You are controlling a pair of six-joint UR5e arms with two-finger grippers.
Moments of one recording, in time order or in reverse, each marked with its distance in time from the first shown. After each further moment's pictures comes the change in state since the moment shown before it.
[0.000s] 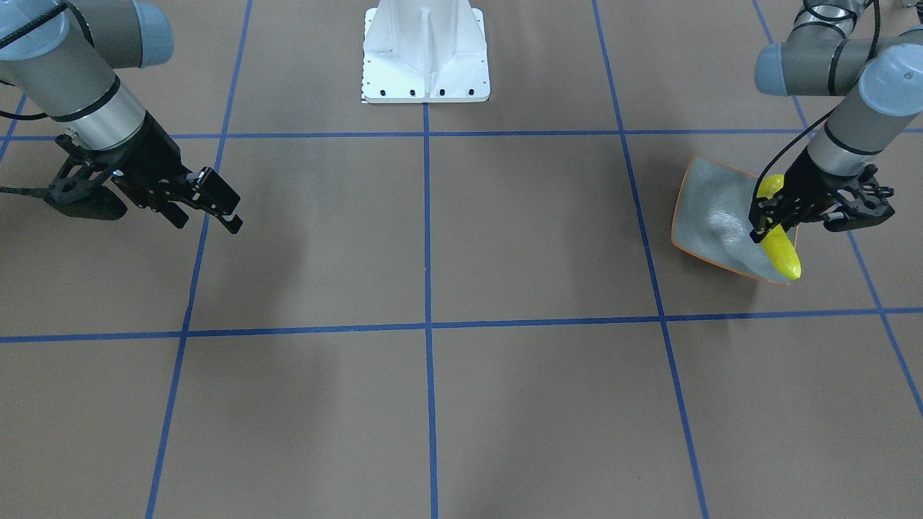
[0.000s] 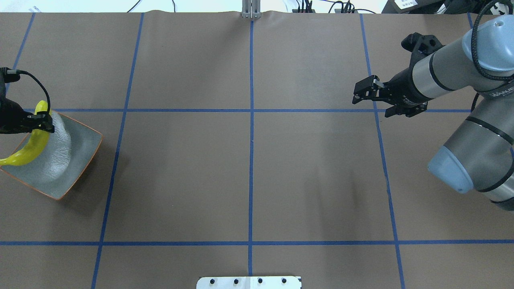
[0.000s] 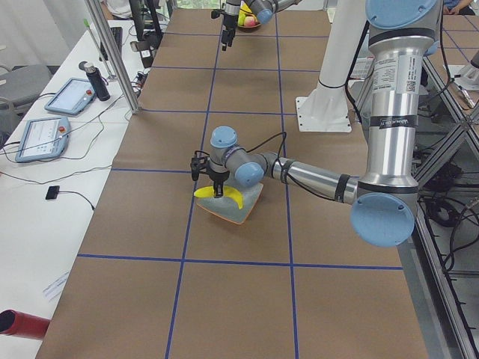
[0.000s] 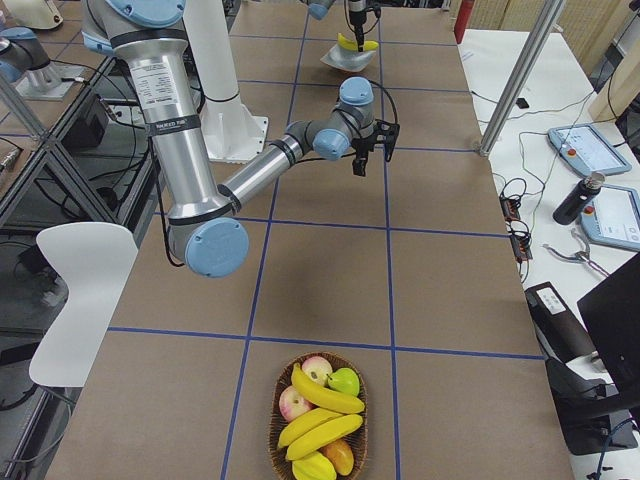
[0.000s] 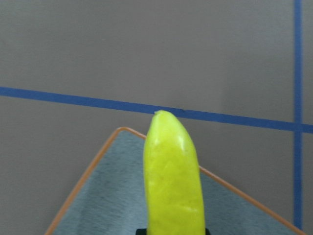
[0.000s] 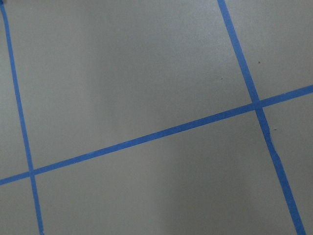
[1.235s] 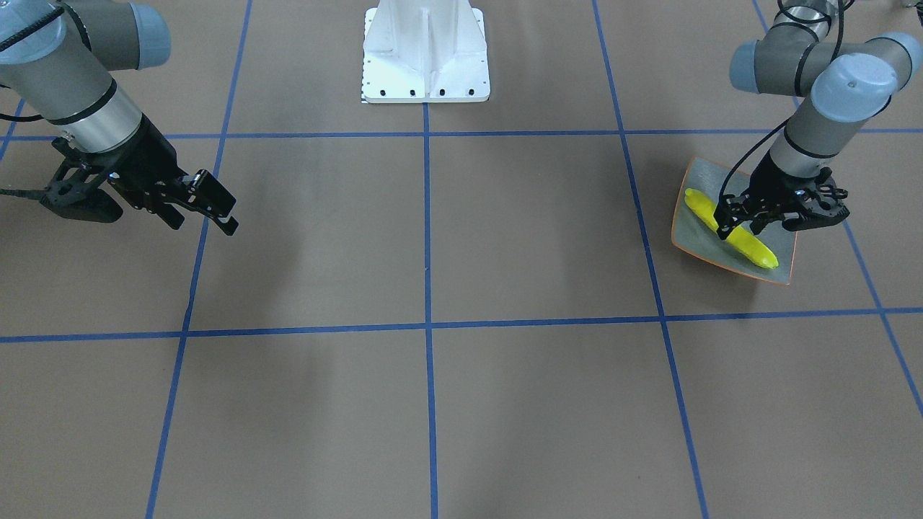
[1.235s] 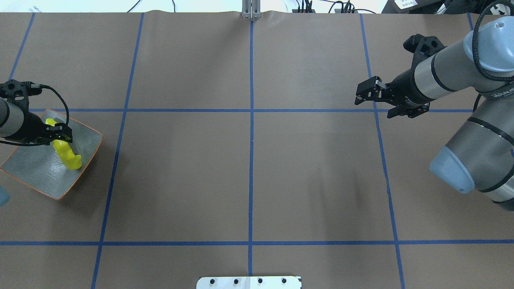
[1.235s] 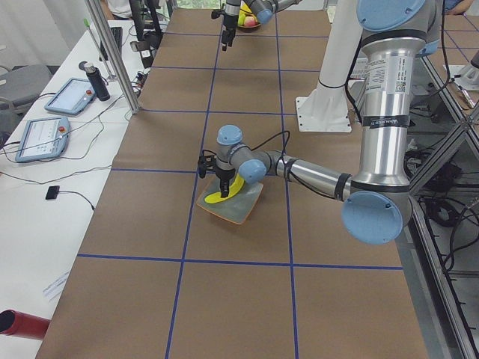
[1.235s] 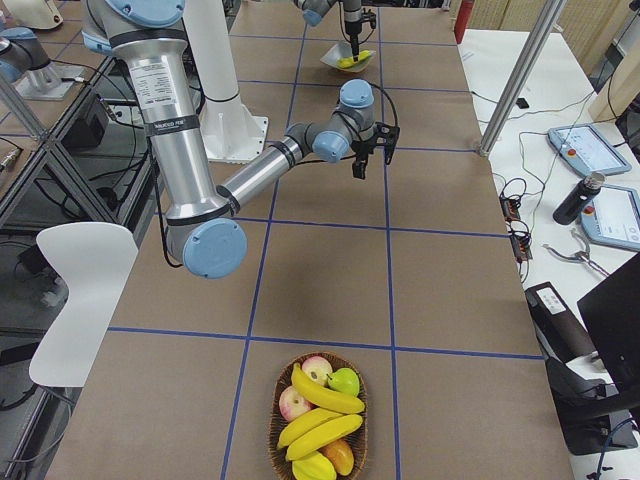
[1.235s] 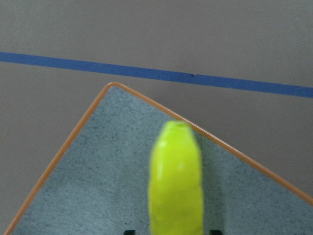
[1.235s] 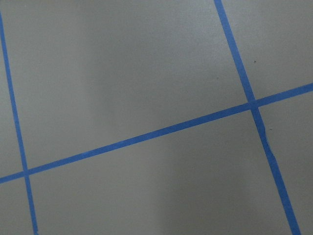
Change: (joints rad) left arm 0.080 -0.009 -0.022 0.004 0.046 -0.022; right arm 0.007 -0.013 -0.003 0.000 0.001 -0.003
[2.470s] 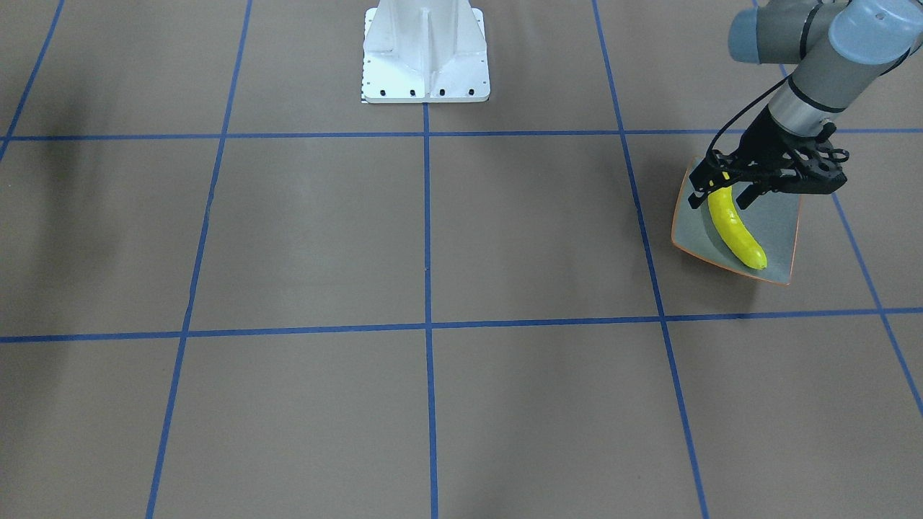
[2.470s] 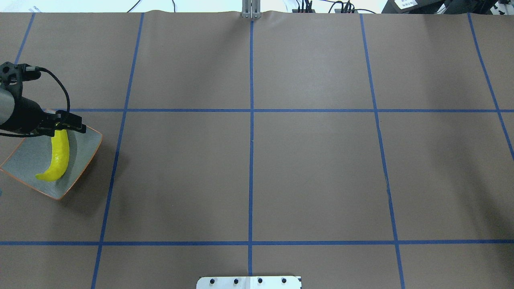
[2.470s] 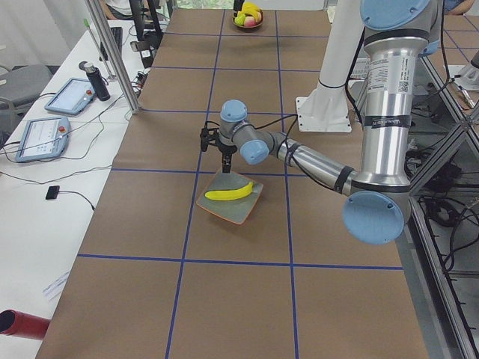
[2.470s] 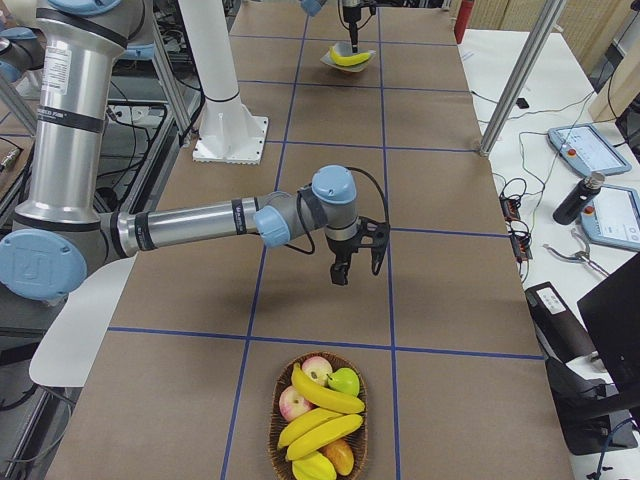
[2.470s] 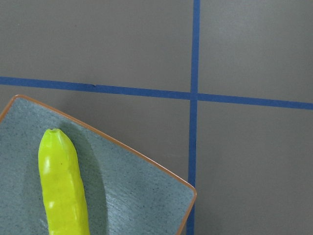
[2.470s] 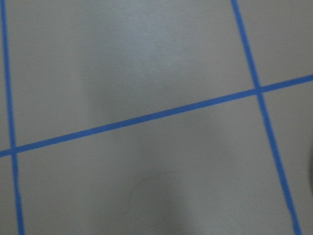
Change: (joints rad) left arm -0.034 -0.014 -0.140 0.008 -0.104 -0.003; right arm 0.492 -0.481 -0.014 -0.005 0.171 -0.605
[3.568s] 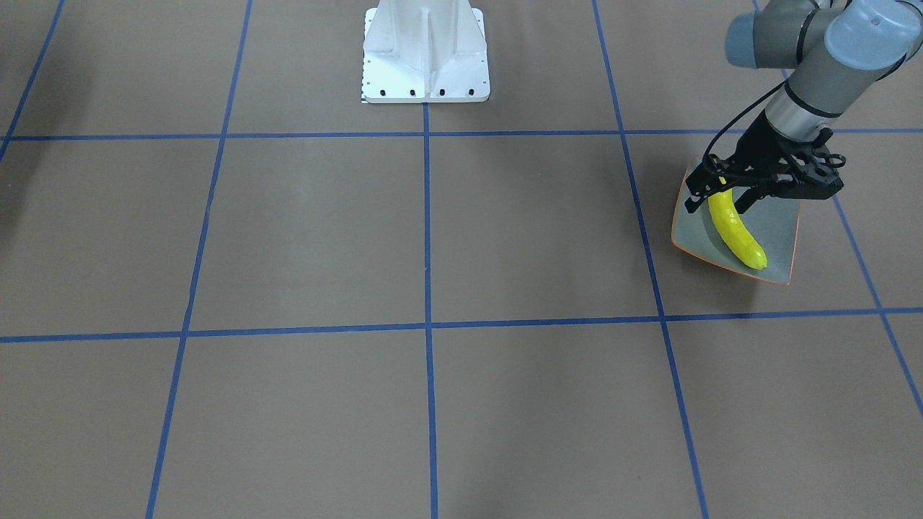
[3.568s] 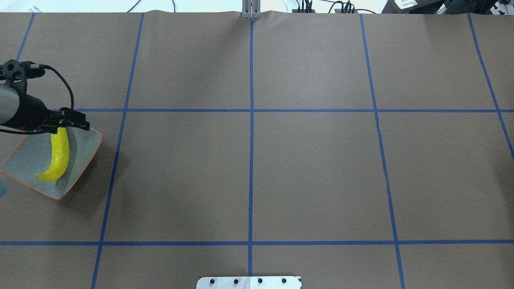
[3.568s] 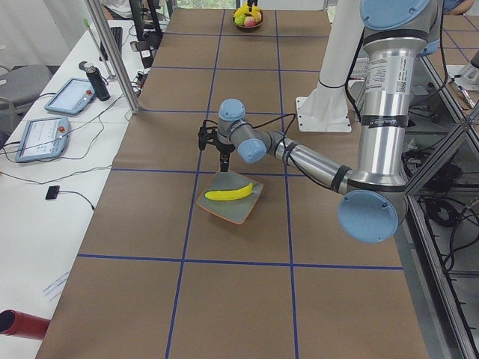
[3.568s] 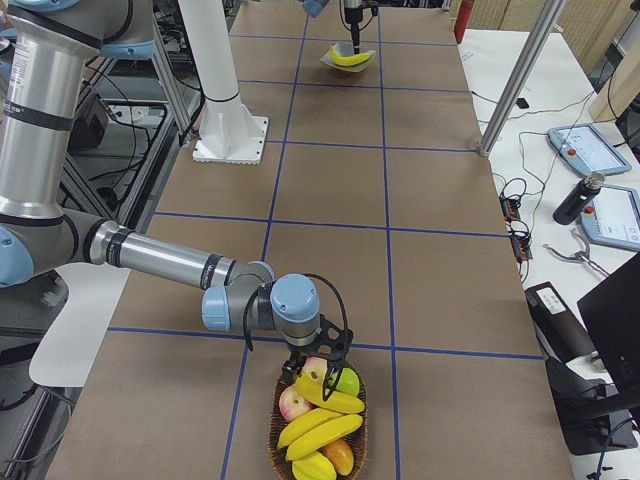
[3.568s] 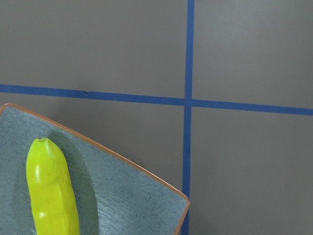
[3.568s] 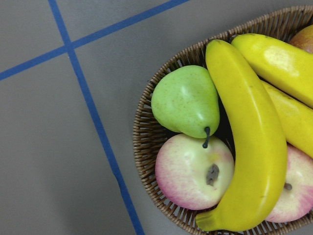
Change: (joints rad) left arm 0.000 -0.019 0.015 -0.001 0.004 -0.001; right arm 0.190 -0.070 -0.317 0.073 0.027 -0.265
